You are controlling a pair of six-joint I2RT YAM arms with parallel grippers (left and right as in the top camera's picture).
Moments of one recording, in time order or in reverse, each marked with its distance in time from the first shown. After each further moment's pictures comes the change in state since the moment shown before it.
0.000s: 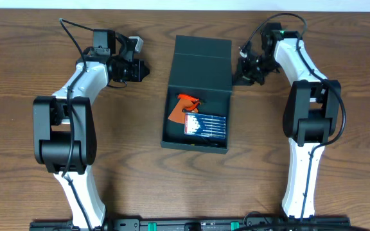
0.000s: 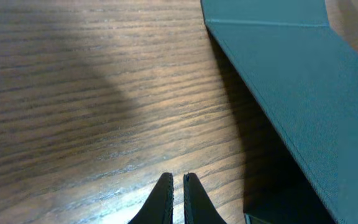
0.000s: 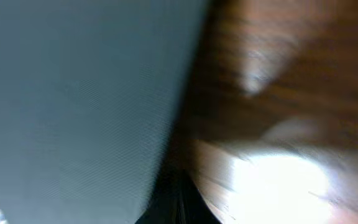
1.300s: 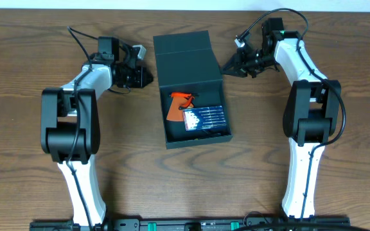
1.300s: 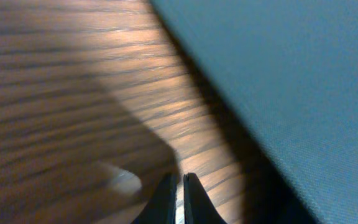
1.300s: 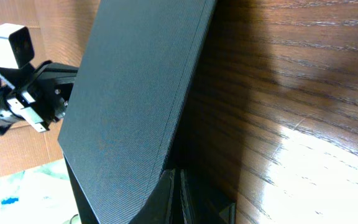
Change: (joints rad) left arm 0.000 0.117 0.000 0.045 0.094 -0.037; right arm -0.002 0.000 0.000 0.127 -0.232 0.008
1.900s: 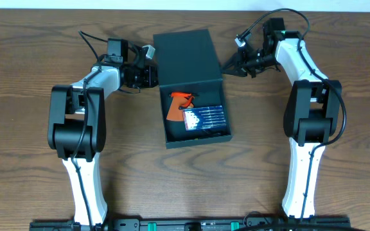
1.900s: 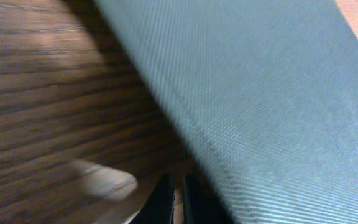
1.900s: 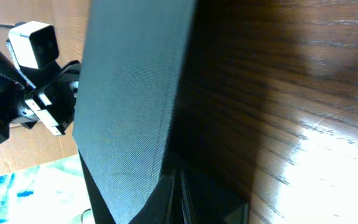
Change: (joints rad) left arm -0.053 0.028 0.000 0.076 0.121 -0.113; right arm -0.004 0.000 0.000 -0.003 -0.056 -0.001
